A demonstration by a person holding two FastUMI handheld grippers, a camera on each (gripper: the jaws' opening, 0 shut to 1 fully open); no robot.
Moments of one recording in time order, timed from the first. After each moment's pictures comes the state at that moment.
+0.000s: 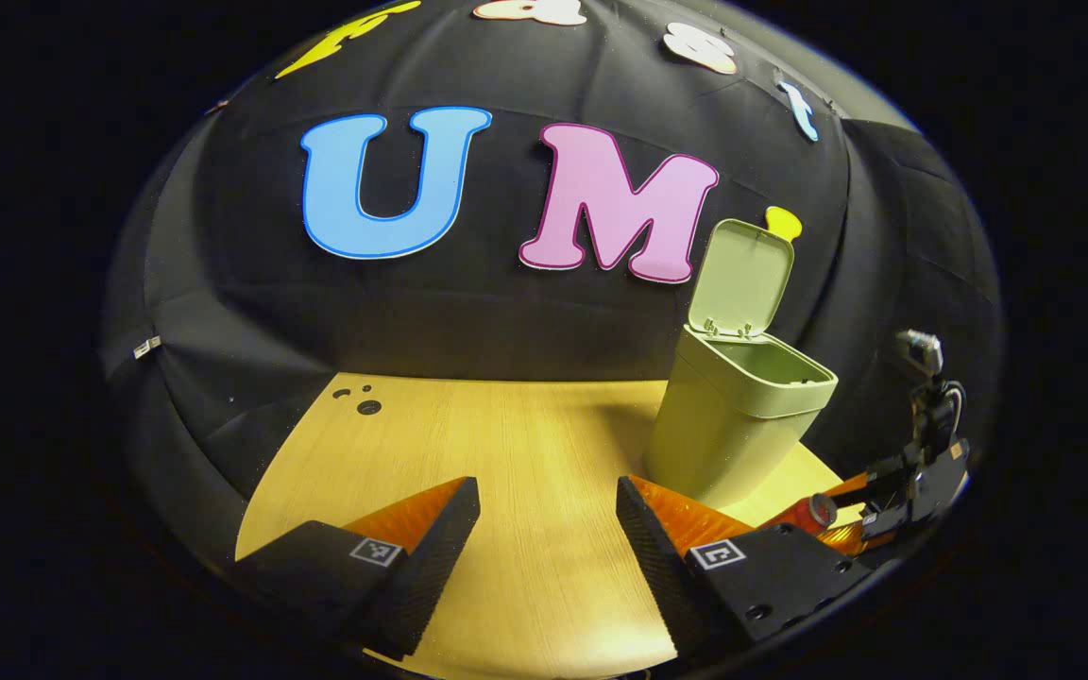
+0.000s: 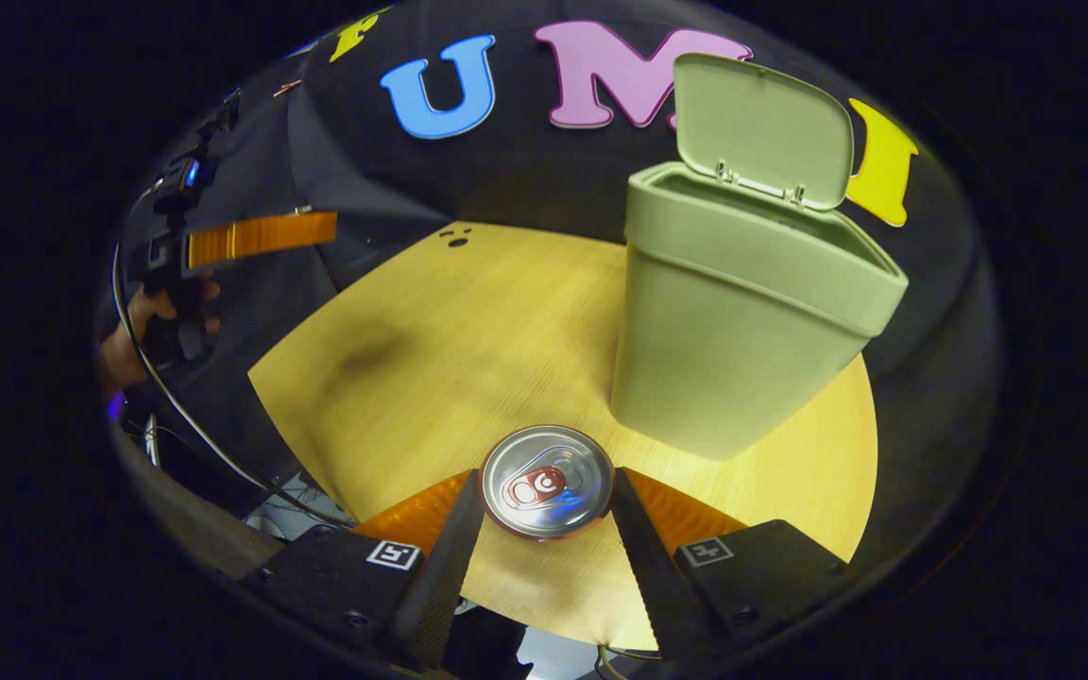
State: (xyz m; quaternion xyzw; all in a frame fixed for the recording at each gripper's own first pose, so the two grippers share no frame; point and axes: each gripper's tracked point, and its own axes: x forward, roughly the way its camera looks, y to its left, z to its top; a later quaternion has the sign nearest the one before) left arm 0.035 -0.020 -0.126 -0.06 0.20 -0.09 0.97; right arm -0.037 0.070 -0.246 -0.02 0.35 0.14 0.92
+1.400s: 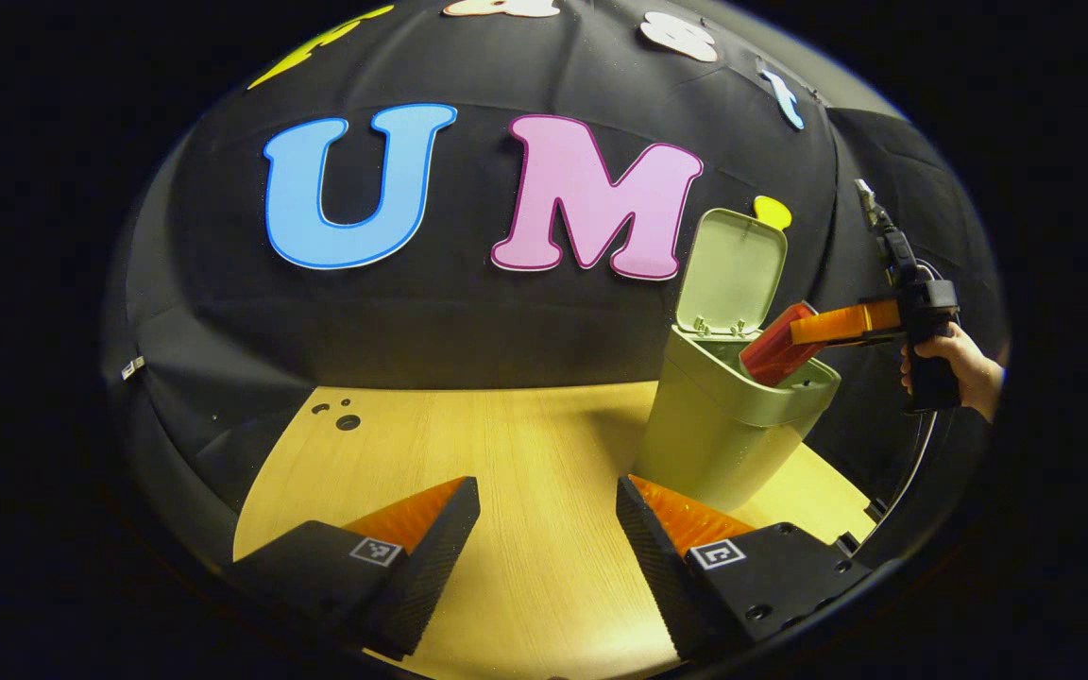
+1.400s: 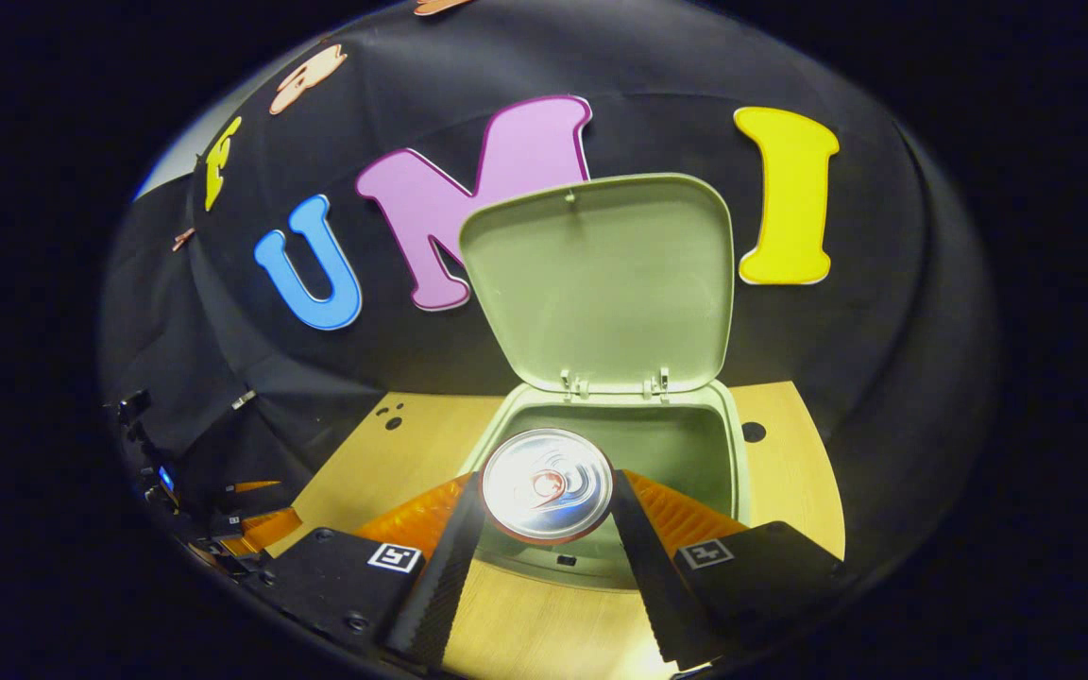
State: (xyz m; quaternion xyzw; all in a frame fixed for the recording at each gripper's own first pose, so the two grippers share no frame) left arm 0.070 -0.039 -0.126 -0.04 0.20 -0.10 0.97; right arm 0.130 -0.035 -0.127 0.11 0.26 0.04 0.96
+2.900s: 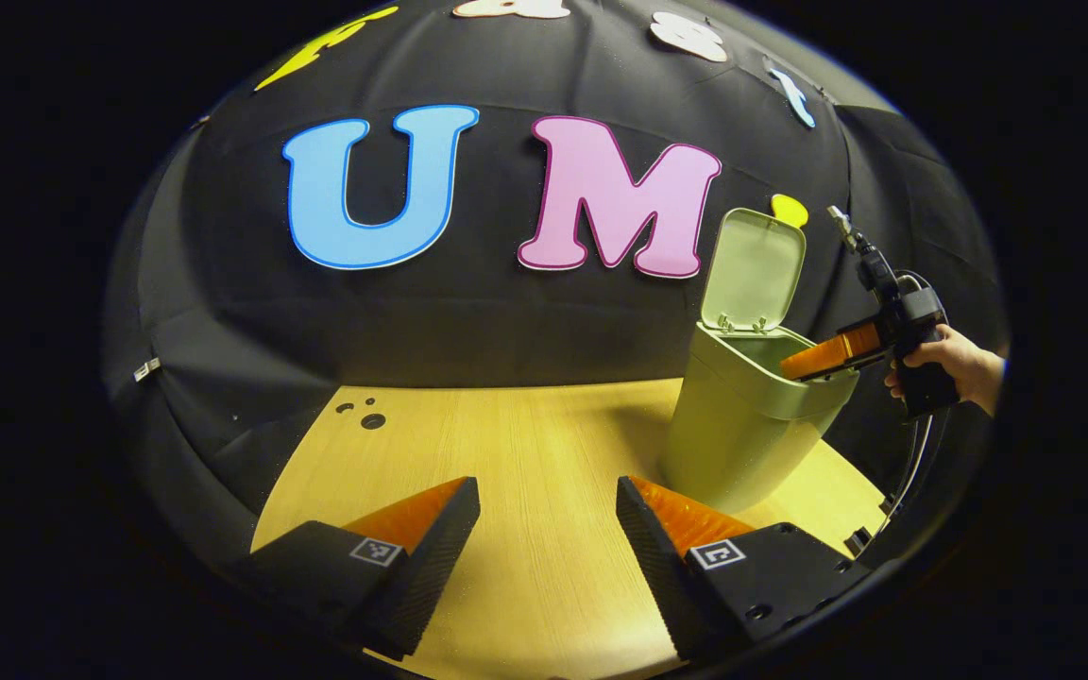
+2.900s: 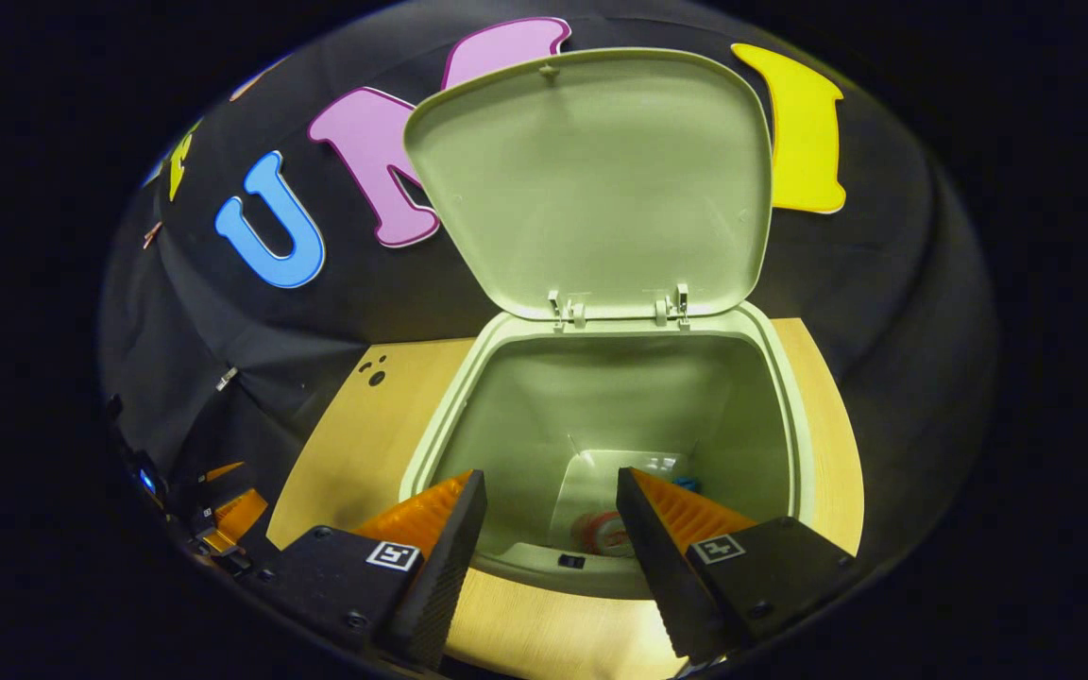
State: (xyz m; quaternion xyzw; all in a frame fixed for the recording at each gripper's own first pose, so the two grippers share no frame) left arm 0.058 -0.013 -0.124 -0.03 0.20 -0.08 0.98; right arm 0.135 -0.019 -0.166 0.13 0.33 0.04 0.94
